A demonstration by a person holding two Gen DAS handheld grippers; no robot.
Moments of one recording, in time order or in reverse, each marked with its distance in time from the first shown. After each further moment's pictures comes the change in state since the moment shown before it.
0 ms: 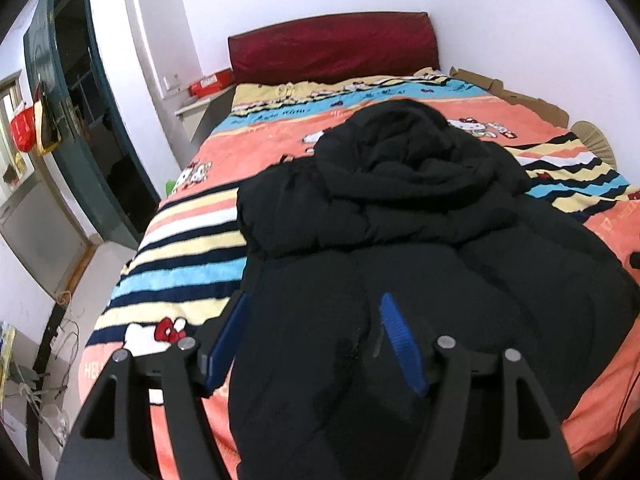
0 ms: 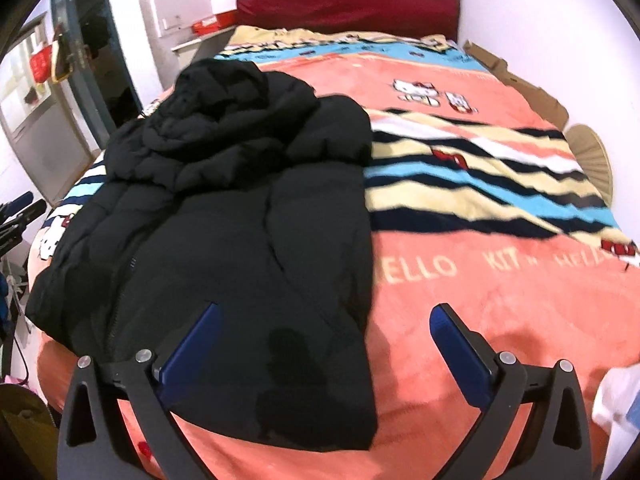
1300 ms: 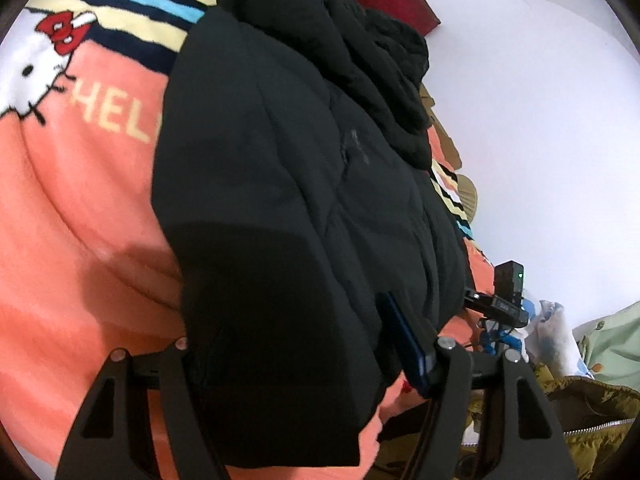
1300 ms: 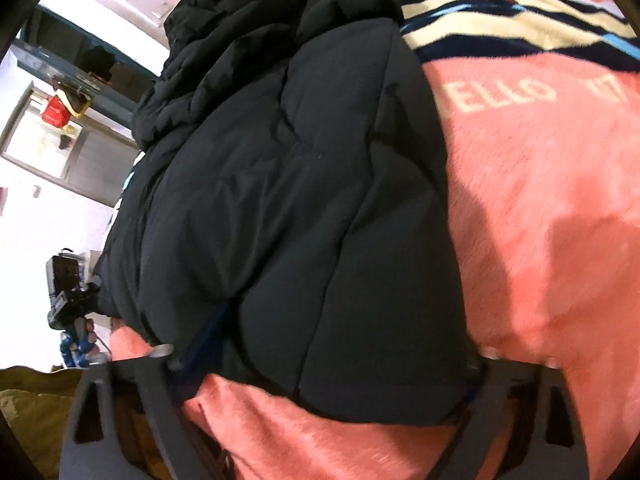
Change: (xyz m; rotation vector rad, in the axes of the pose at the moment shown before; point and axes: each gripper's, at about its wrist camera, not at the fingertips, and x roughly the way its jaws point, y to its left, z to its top) left arm 0.059 0.087 -0.134 -0.576 0.377 -0.804; right arm 0.071 -0.020 -0.055 0.230 0.300 0.402
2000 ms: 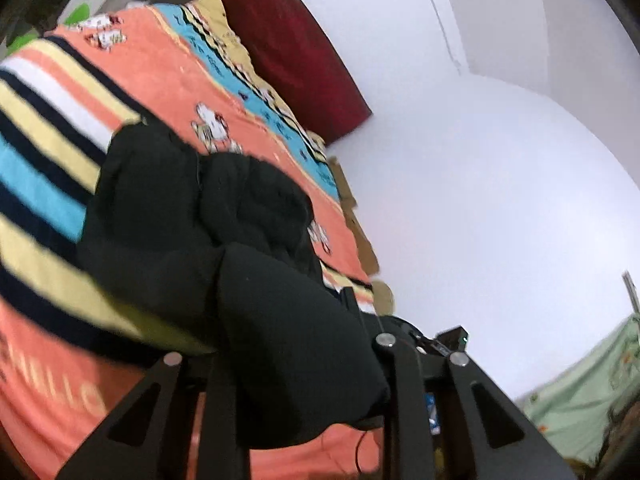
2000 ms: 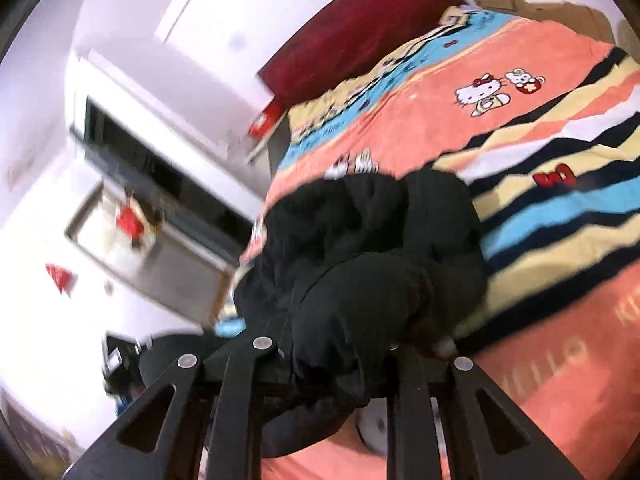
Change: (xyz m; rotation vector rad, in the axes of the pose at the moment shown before) left arm -0.064 -0.098 0.169 -0.001 -0.342 -0.230; right arm -0.111 0.044 0.146 0.090 -0.454 0.287
